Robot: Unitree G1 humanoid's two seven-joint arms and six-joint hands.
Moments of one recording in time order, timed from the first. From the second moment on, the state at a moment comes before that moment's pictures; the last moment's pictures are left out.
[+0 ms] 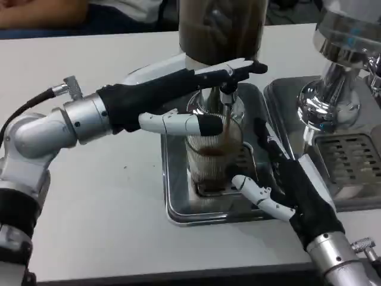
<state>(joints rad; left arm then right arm) -0.75 0.45 -0.16 0.86 -0.02 -0.87 -0.86 0.04 -0.13 0.14 0.16 -0.19 -0.27 0.04</state>
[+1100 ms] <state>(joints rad) -0.73 0.43 -0.11 0.85 -0.12 -0.80 -0.91 0.01 -0.13 0.14 0.22 -0.17 -0.29 0.04</state>
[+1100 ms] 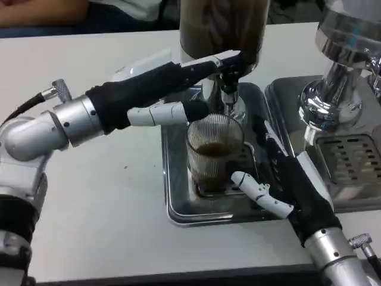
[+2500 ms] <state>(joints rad) -0.42 0.42 0.15 0.59 -0.38 -0.66 -0.97 0.00 -0.13 0.14 0.23 -0.19 -0.33 0.03</state>
